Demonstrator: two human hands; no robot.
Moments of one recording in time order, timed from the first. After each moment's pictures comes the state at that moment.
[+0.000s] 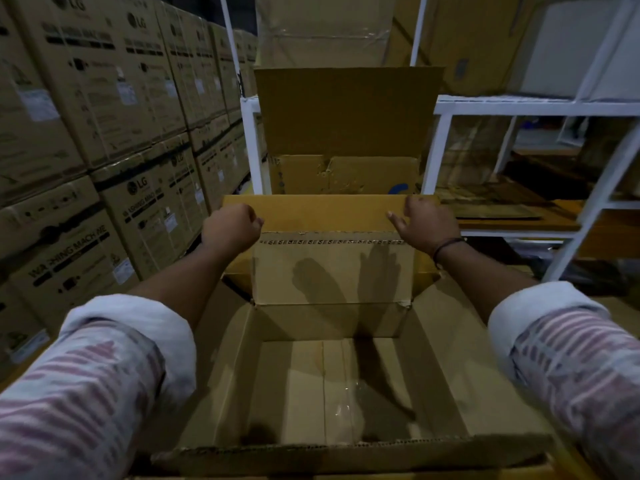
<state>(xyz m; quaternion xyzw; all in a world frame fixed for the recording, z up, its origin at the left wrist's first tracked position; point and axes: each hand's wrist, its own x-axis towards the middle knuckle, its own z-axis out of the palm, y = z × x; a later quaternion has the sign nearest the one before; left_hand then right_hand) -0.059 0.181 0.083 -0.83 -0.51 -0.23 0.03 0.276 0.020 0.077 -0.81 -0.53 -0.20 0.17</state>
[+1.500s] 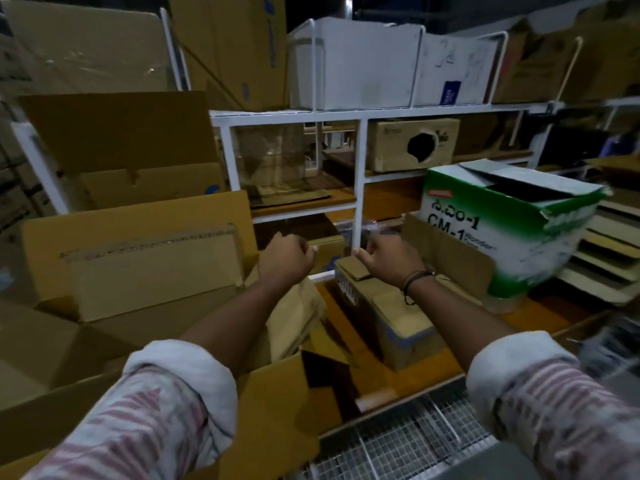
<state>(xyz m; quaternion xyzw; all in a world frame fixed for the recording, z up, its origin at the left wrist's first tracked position) 0.230 -0.215 0.054 -0.92 -0.29 -0.24 -0.13 0.388 -0.383 0.044 -0.87 -0.42 -0.10 0.23</state>
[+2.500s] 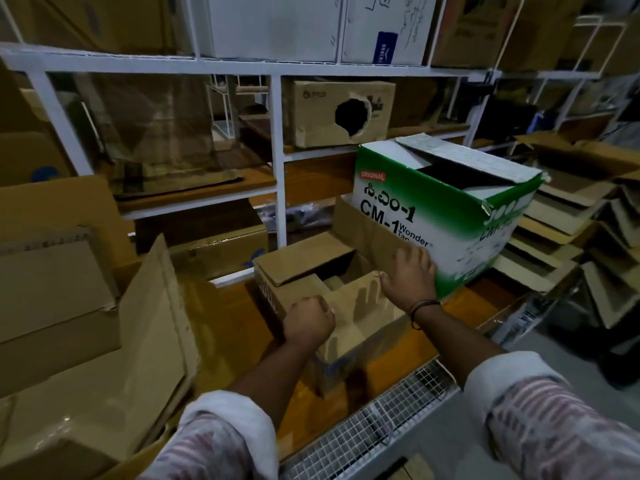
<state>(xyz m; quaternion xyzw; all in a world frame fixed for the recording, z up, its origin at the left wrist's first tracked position) 0.458 -0.320 -0.124 -0.93 -0.26 -0.08 -0.26 0.607 -0.490 -0.076 -0.96 -0.21 -0.13 0.09</state>
